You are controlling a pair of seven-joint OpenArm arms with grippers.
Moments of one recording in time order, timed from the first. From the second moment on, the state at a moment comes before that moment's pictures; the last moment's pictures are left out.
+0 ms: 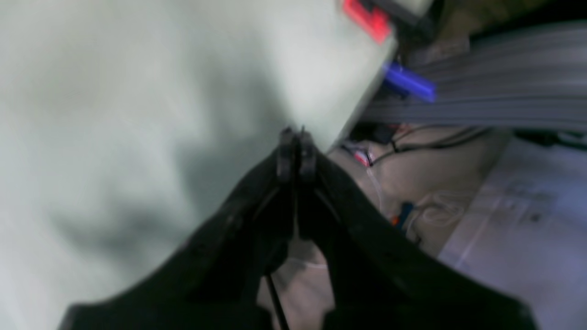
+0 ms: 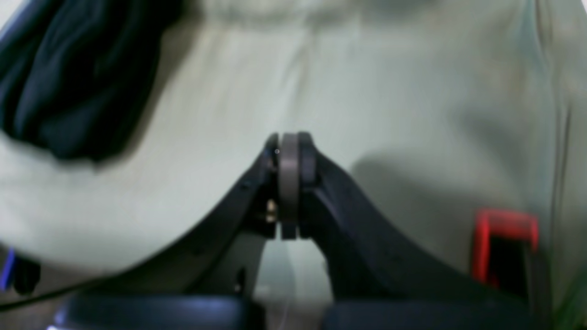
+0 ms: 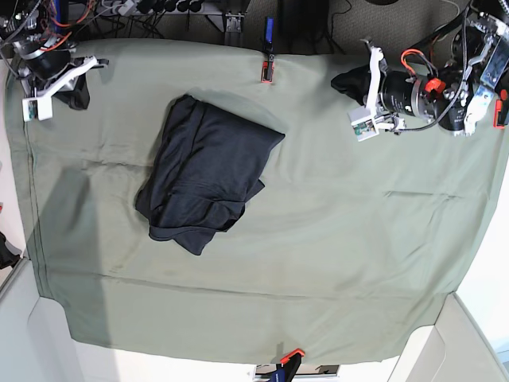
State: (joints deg) left arm 16.0 -43.9 9.3 106.3 -51.0 -38.4 59.5; right arm -32.1 11.4 24.7 113.7 29.9 22.8 -50.2
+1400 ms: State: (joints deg) left arm 27.6 -23.4 0.1 53.7 -20.2 -26.0 46.6; right arm -39.3 11.7 1.7 69.6 24.4 18.8 -53.9
